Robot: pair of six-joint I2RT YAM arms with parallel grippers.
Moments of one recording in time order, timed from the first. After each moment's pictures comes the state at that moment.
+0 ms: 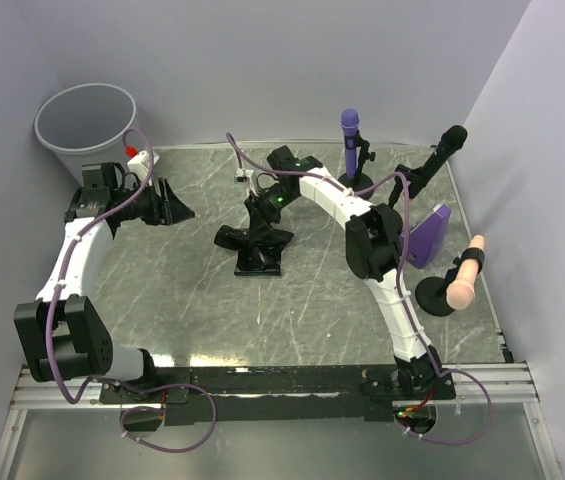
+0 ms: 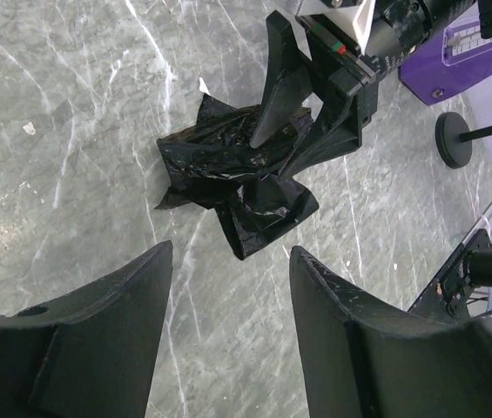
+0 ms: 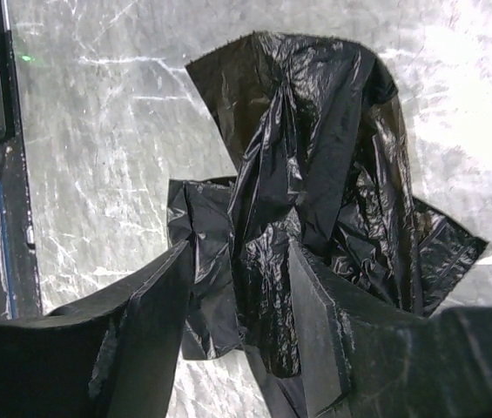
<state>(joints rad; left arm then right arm) 0.13 1.38 1.13 -0.48 0.85 -0.02 0.55 2.45 2.22 -0.98 -0.91 -0.47</state>
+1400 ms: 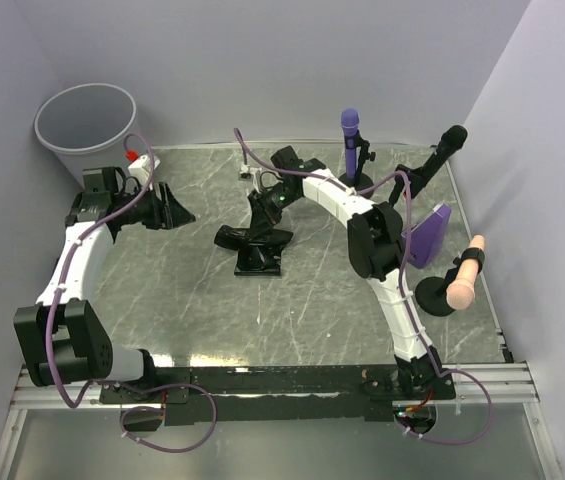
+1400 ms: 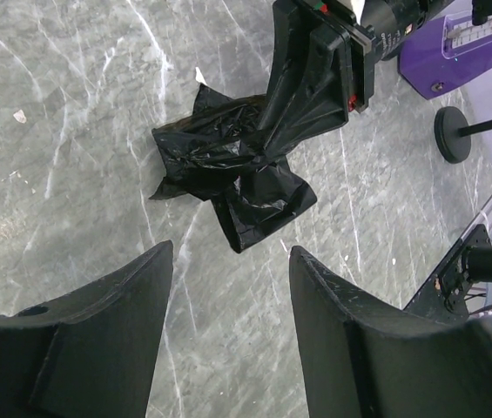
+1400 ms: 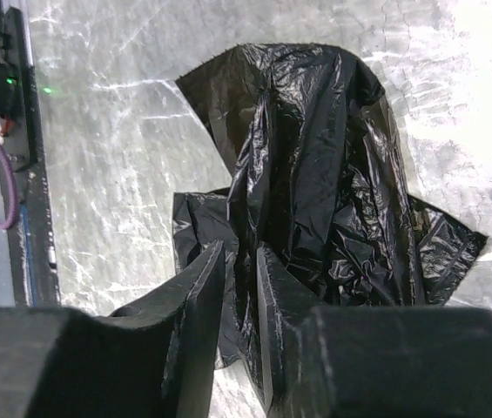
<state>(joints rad) 0.13 1.36 1.10 -0.48 0.85 -0.02 0.53 2.43 2.15 -0.87 -0.95 -0.35</state>
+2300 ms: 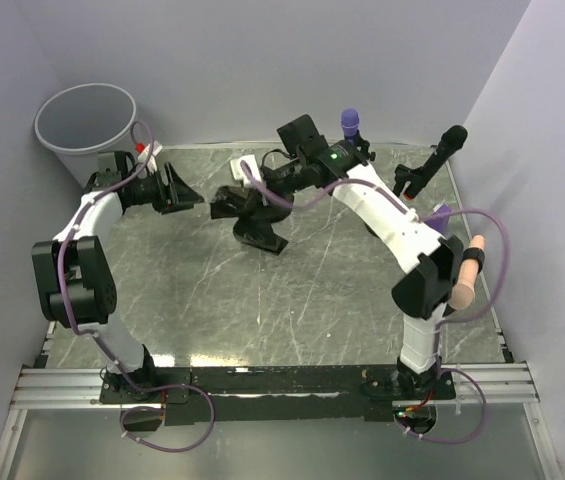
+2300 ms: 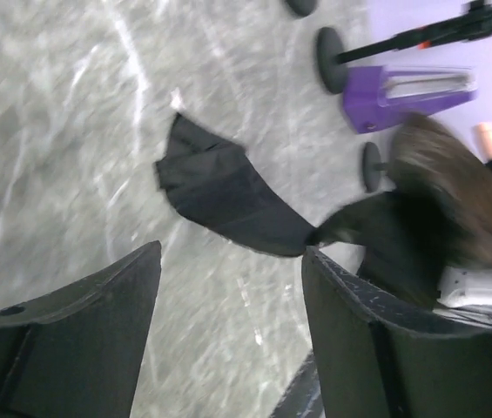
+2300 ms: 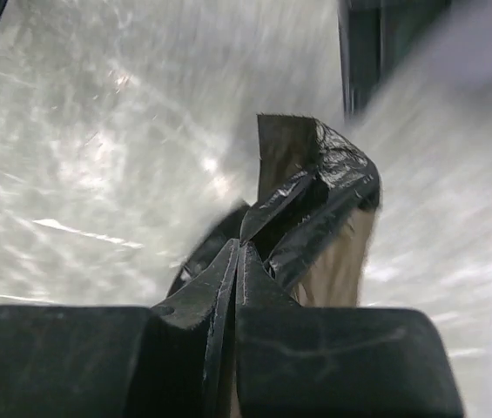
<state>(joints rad) 0.13 1.70 1.25 -0.36 0.98 -0.25 0.64 1.93 2.04 -0.97 -0.81 -0.97</state>
